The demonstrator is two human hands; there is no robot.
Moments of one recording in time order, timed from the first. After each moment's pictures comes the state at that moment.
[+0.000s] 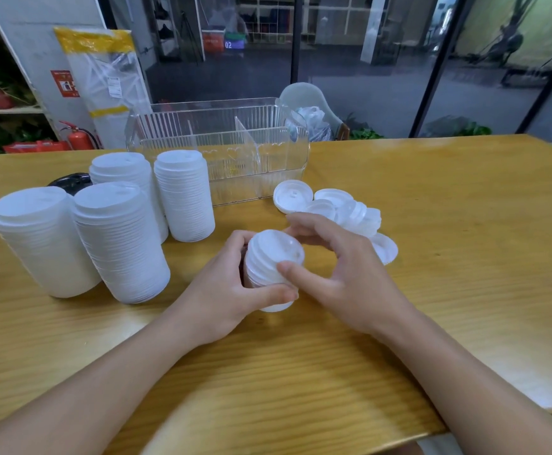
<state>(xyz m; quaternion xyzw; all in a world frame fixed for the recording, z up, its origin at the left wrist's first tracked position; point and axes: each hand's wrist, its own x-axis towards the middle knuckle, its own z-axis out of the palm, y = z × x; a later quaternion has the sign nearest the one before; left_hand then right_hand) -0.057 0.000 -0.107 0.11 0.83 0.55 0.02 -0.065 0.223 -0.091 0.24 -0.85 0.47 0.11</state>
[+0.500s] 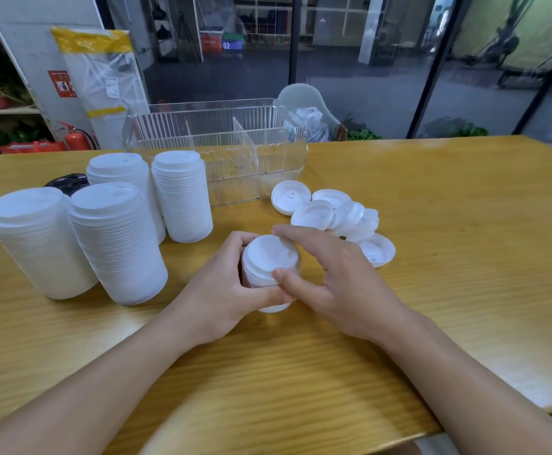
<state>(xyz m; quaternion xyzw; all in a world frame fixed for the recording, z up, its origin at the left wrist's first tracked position) -0.058 -0.001 -0.106 0.10 0.84 0.54 0.03 -0.067 0.222 -0.096 0.27 -0.89 0.36 0.10</state>
